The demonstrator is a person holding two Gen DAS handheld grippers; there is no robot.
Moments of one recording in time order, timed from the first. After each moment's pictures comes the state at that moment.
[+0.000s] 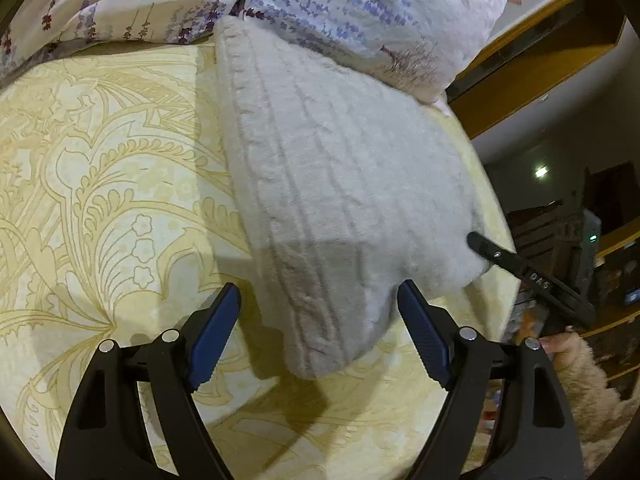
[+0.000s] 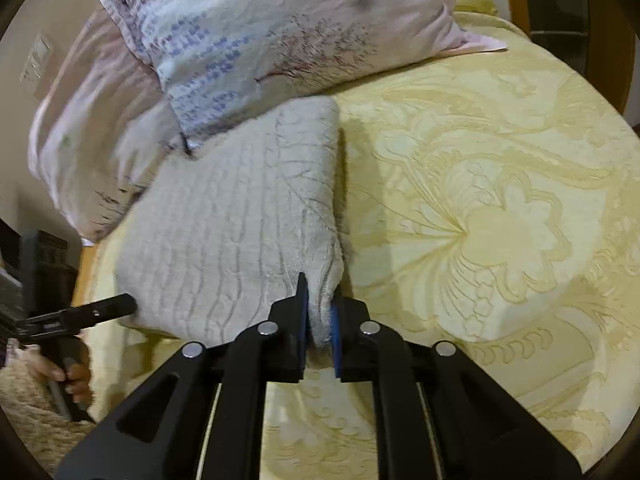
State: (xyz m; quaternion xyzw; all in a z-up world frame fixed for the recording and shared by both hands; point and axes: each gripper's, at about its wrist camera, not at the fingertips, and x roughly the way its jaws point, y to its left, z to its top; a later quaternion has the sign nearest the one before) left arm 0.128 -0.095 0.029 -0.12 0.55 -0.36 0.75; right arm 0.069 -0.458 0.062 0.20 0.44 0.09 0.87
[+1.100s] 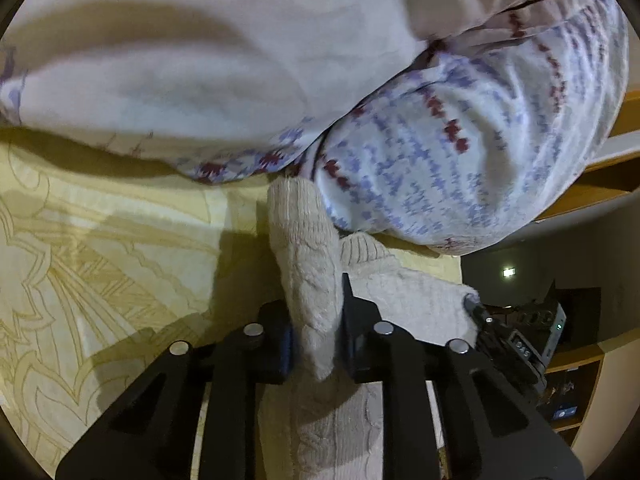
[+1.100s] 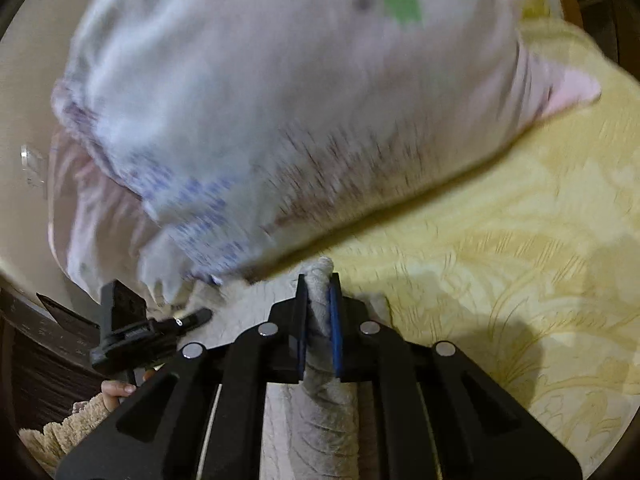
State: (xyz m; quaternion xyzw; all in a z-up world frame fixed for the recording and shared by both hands) left arm 0.295 -0.102 0.015 -0.29 0.55 -0.29 0.73; right arm 0.220 -0.485 0.096 0.30 0.38 0.15 0.86
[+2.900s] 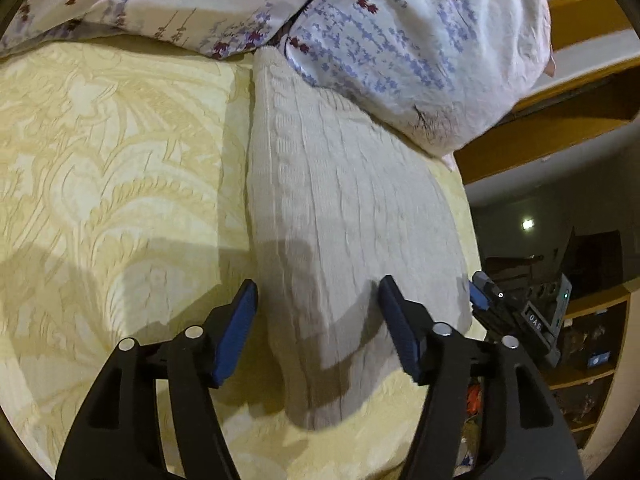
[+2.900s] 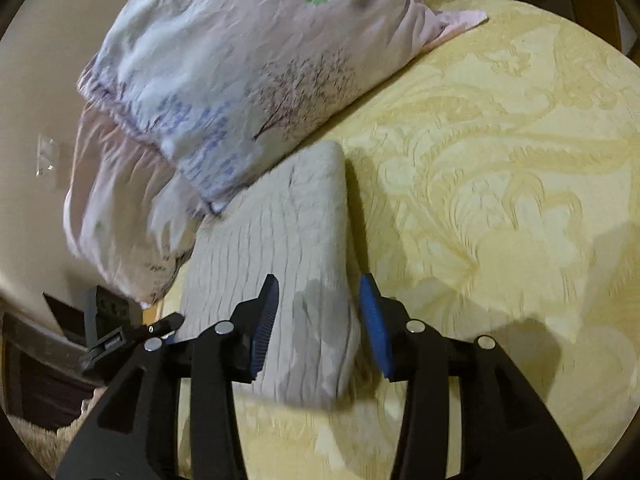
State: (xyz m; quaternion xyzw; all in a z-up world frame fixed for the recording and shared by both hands) left arm 0.164 -0.074 0.043 -0.20 0.57 -0.32 0.73; right arm 0.084 -0.494 0.062 0.34 0.41 0.12 0.84
